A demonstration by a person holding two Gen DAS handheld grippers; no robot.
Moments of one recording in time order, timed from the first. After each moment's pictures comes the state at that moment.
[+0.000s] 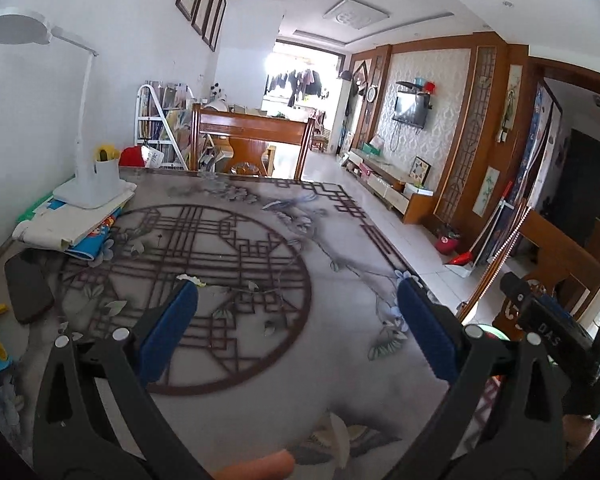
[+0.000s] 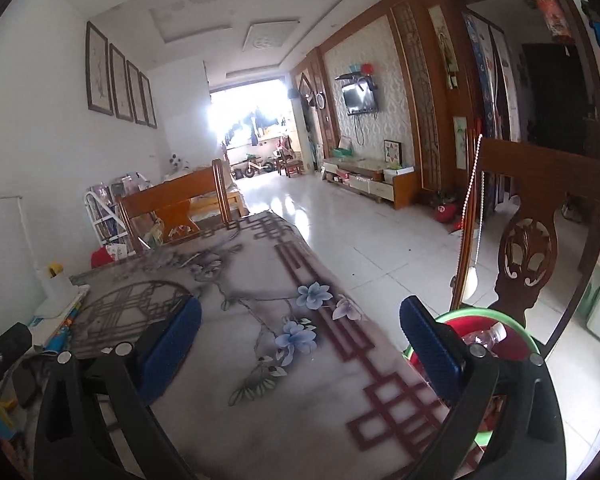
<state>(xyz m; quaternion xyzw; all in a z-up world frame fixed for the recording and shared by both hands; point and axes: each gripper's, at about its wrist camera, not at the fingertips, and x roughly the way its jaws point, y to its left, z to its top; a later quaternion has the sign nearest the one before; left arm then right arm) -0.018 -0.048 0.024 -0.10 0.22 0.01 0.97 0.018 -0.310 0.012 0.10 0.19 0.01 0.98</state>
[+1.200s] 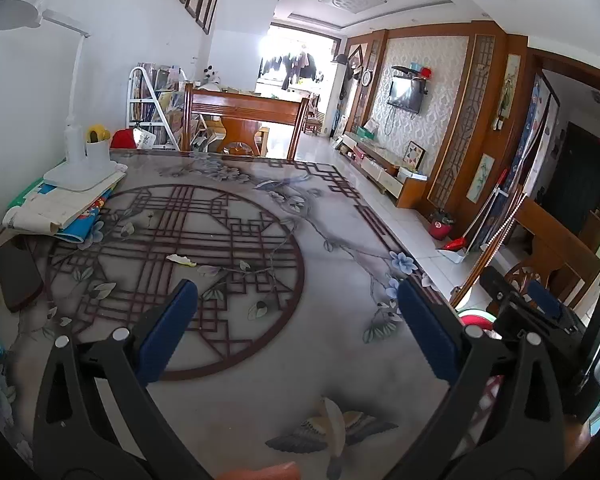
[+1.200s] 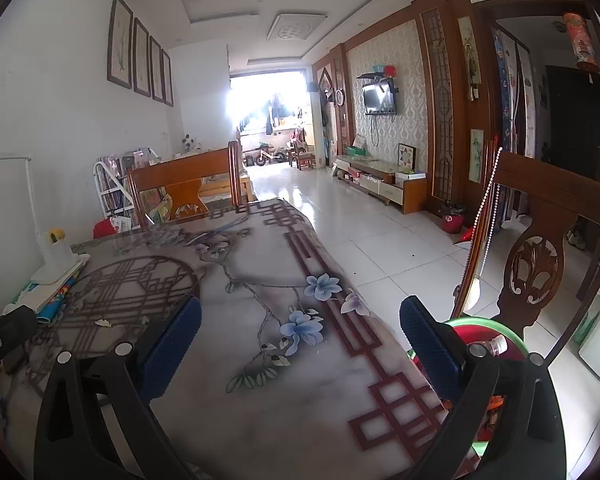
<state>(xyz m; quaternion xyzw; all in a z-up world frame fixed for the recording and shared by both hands) -0.017 -0.050 0.013 -0.10 0.24 0.00 0.96 0.022 -0.293 0.000 0.06 0.20 0.03 0.98</state>
